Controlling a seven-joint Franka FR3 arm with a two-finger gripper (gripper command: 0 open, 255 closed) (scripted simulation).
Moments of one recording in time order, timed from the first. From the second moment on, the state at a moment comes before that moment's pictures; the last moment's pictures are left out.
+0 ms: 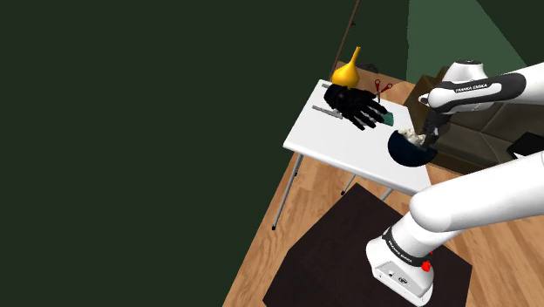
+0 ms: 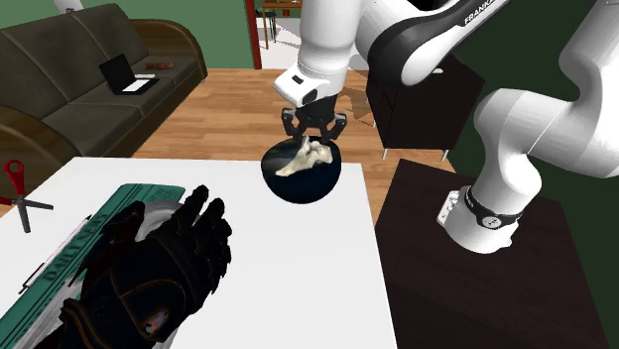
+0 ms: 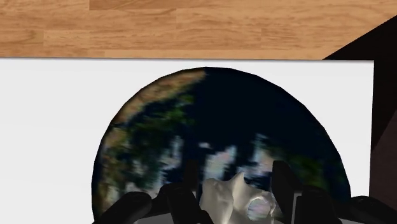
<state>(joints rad) -0.41 -0.39 -0.75 -2.47 -0.60 2.20 -1.22</state>
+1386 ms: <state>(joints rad) -0.43 -0.50 -0.69 -2.44 -0.61 2.06 -1.24</state>
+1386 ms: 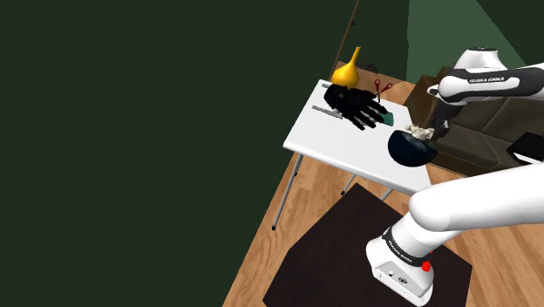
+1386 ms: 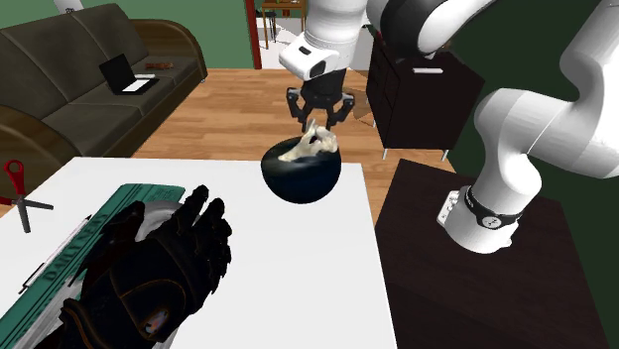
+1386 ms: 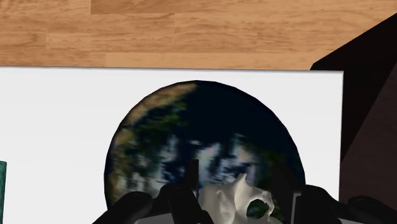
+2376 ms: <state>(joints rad) -0.43 -0.45 -0.73 -2.50 -0.63 2.17 -1.22</state>
